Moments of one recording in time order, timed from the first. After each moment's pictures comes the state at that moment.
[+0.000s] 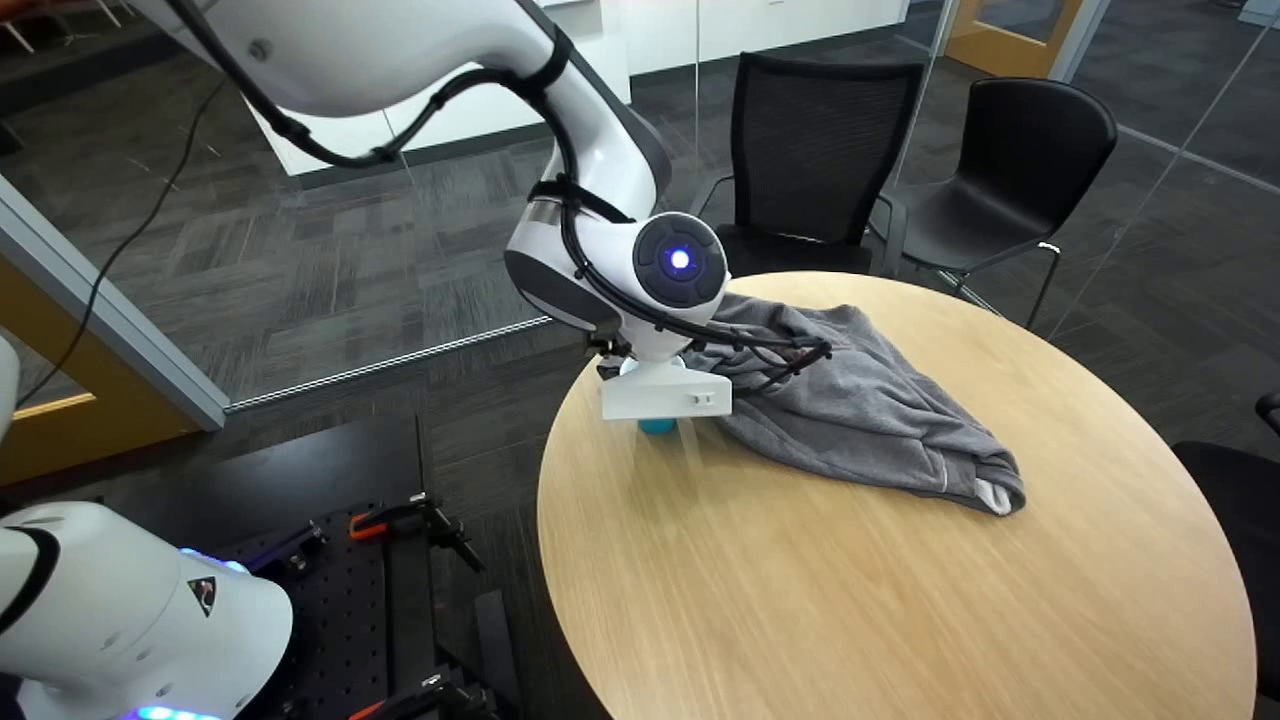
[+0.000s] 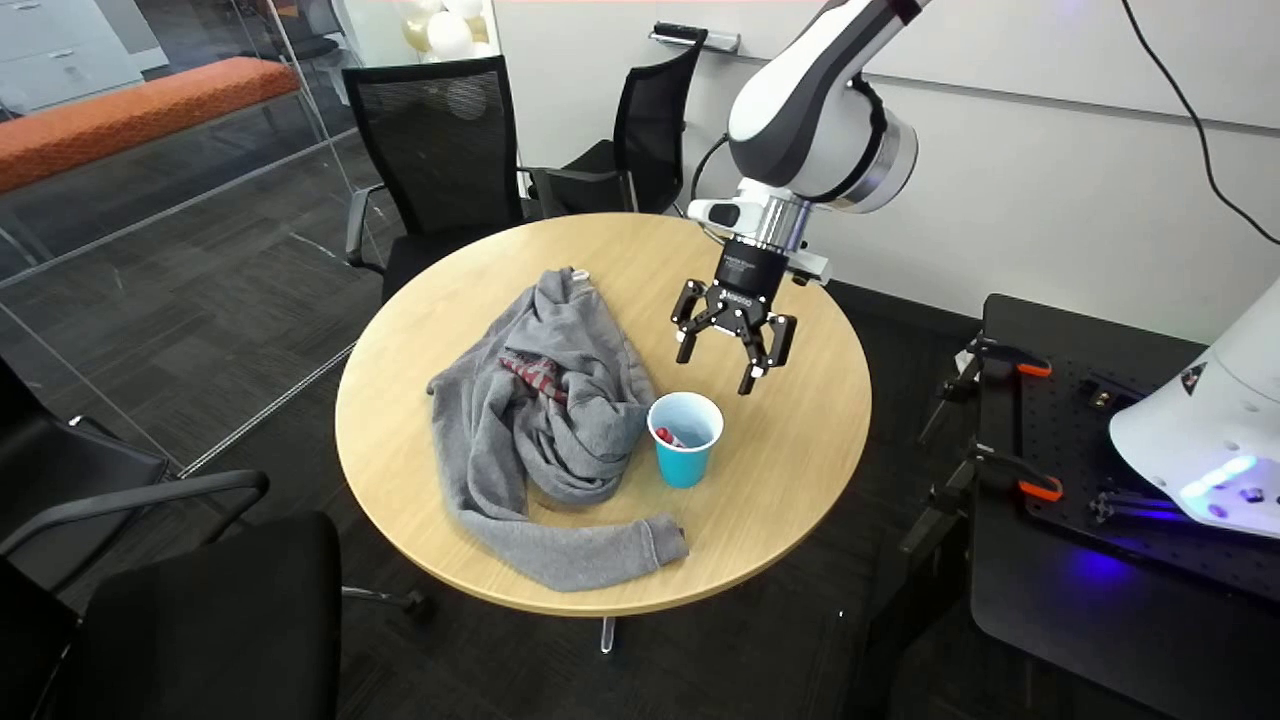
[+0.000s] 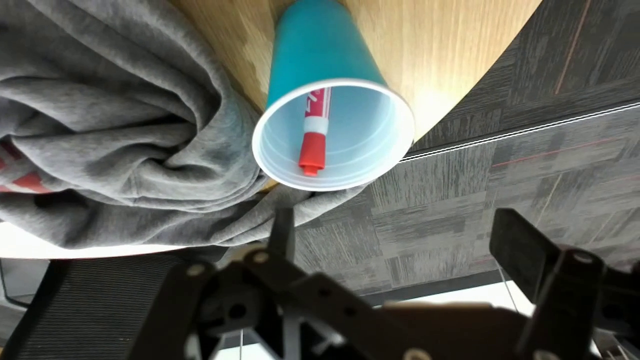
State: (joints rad) arm 0.03 0.38 0.12 -2.27 1.06 2.55 -2.05
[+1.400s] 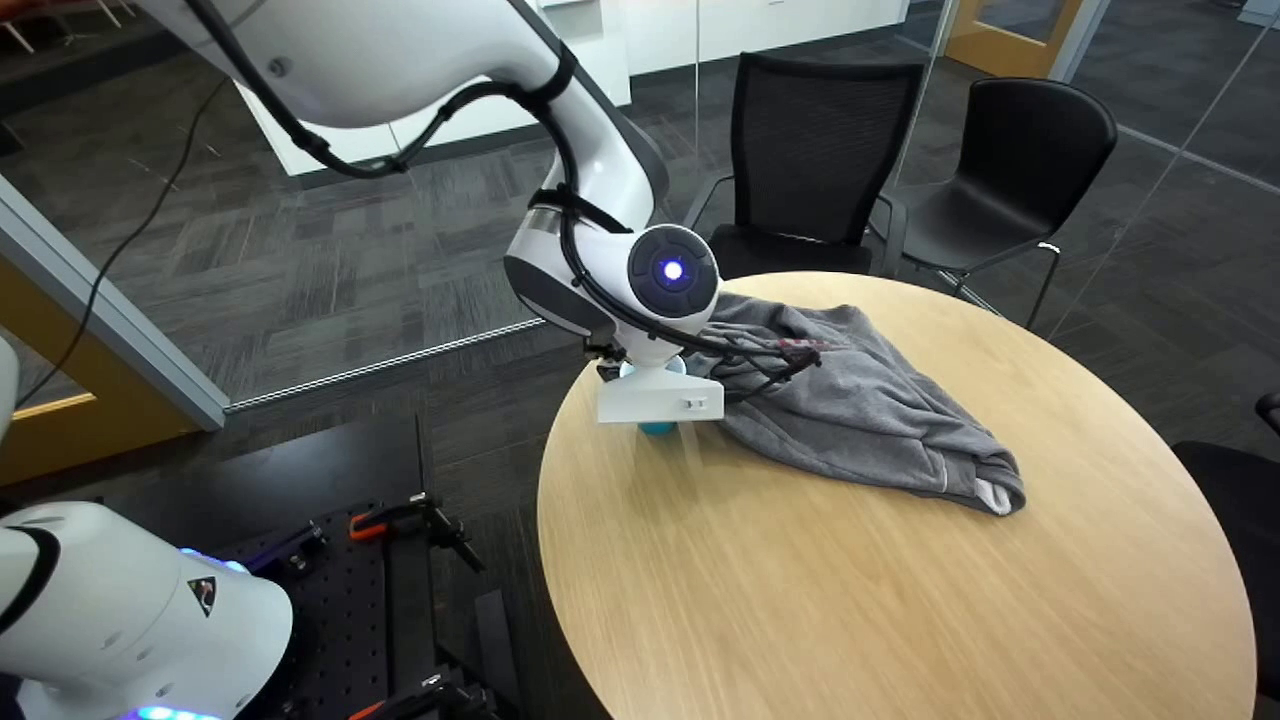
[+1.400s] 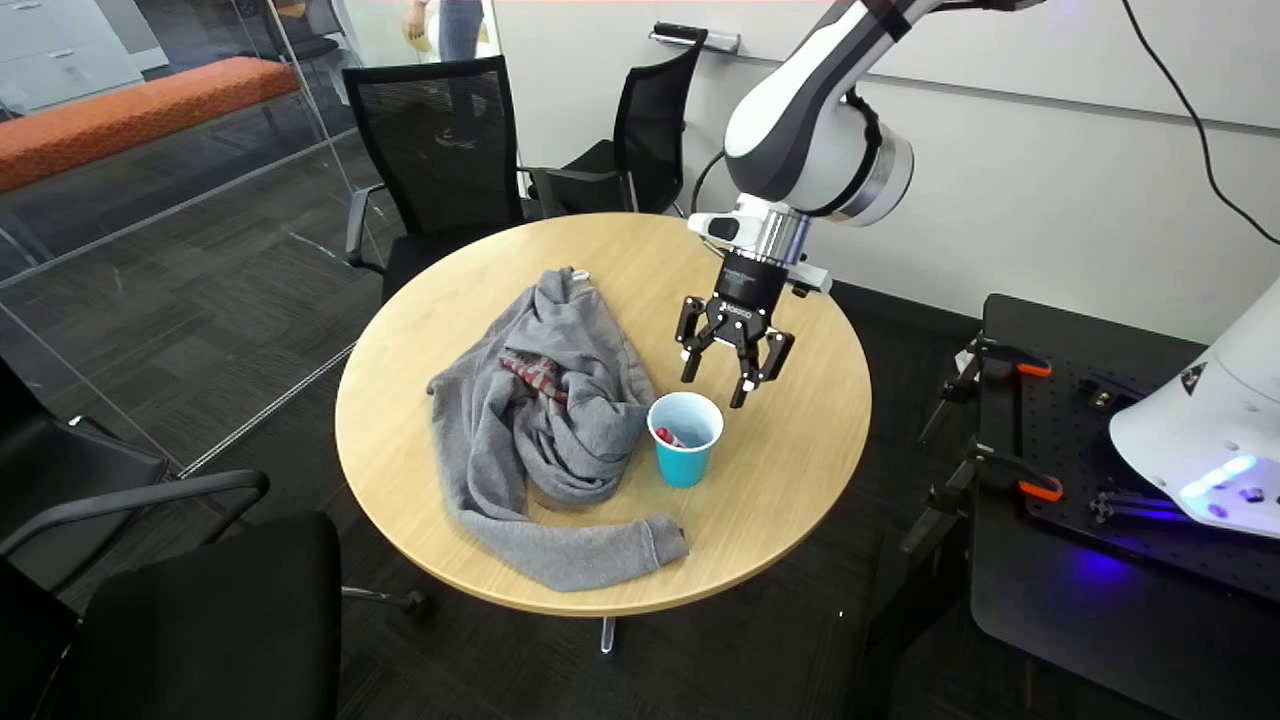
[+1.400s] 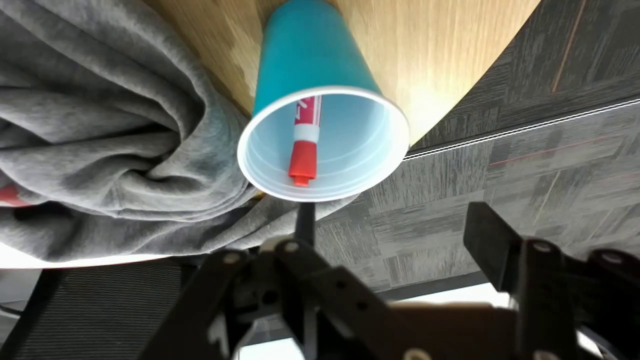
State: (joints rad) arm 0.03 0.40 0.14 -2.27 1.09 2.56 -2.07
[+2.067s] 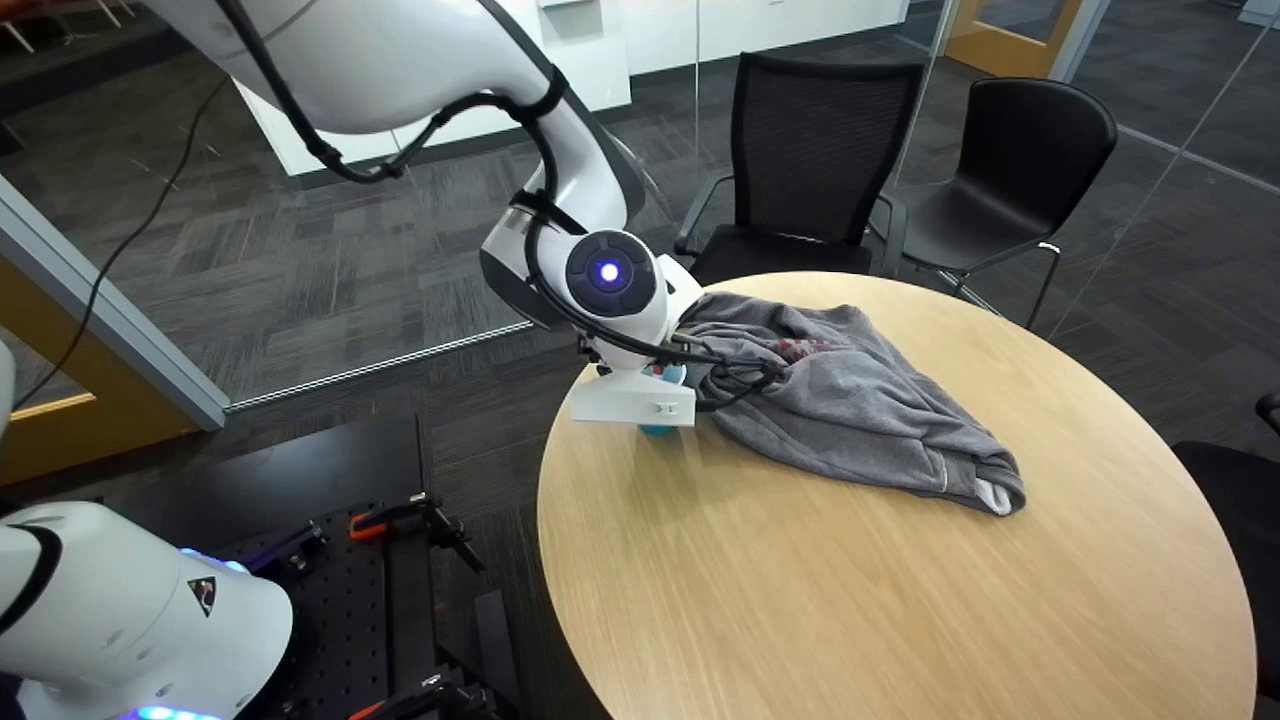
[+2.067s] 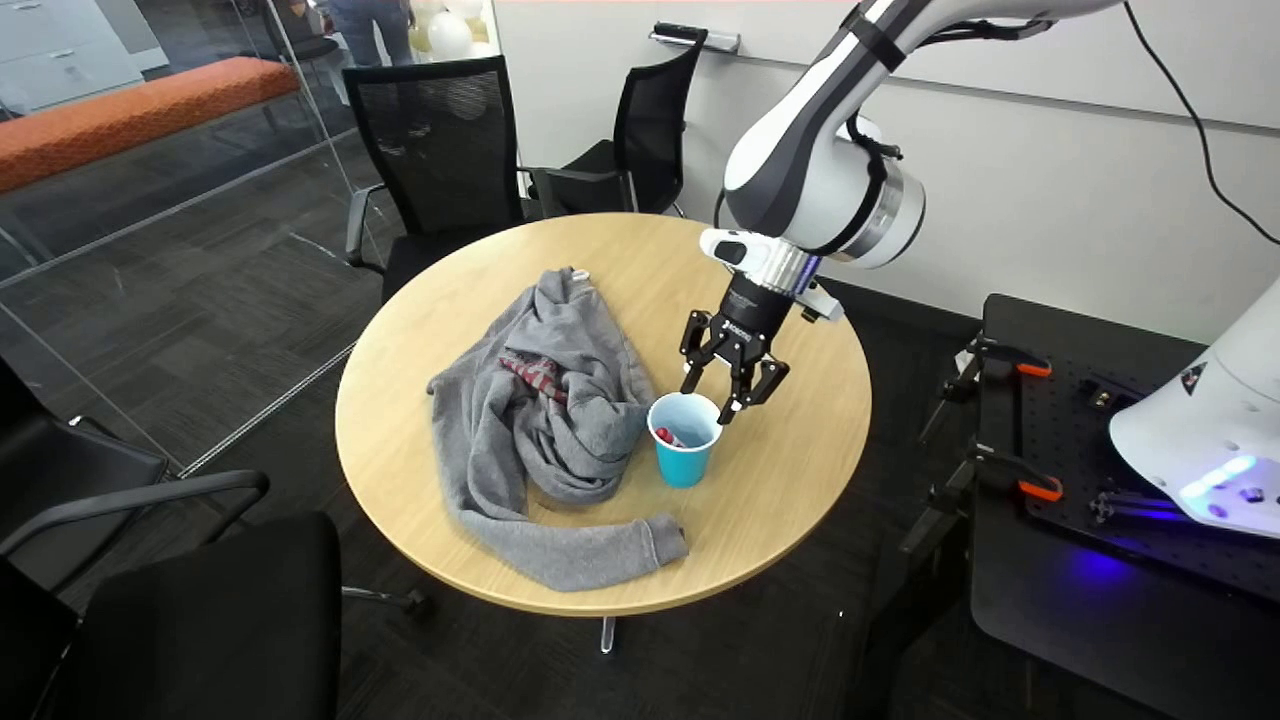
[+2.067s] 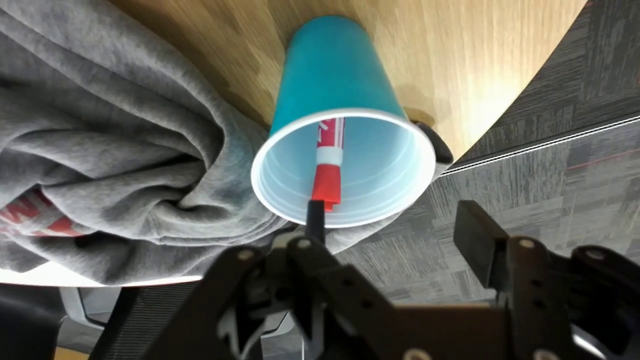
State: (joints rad) arm 0.06 0.43 0.21 -2.30 1.30 2.79 -2.12
